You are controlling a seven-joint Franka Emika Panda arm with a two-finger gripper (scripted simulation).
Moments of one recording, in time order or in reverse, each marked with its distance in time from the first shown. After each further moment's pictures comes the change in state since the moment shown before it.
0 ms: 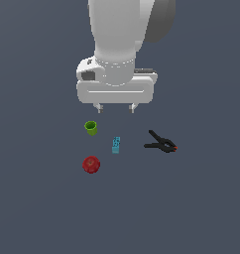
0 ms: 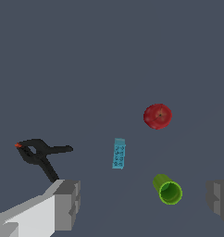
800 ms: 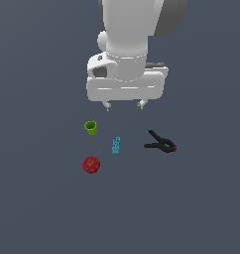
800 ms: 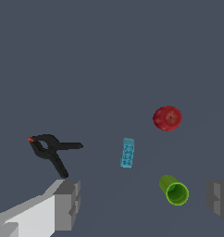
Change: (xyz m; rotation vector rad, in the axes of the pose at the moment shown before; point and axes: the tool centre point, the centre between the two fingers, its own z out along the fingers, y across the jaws) arm -0.002 -0.027 -0.010 0.014 0.002 -0.048
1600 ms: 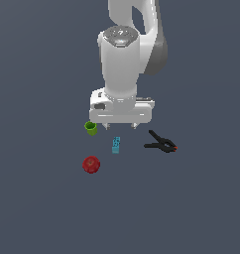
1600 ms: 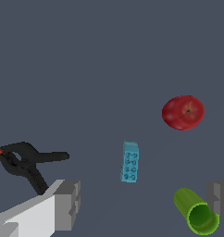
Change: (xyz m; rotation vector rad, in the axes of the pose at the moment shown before) arm -0.004 0.011 0.098 0.004 -0.008 0.050
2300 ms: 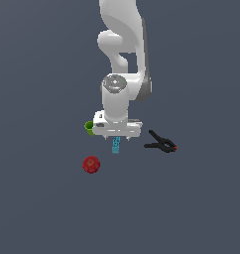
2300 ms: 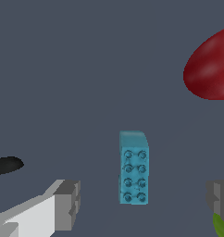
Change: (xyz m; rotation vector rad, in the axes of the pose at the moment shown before) arm -0.039 0.016 0.126 -0.001 -0.013 0.072
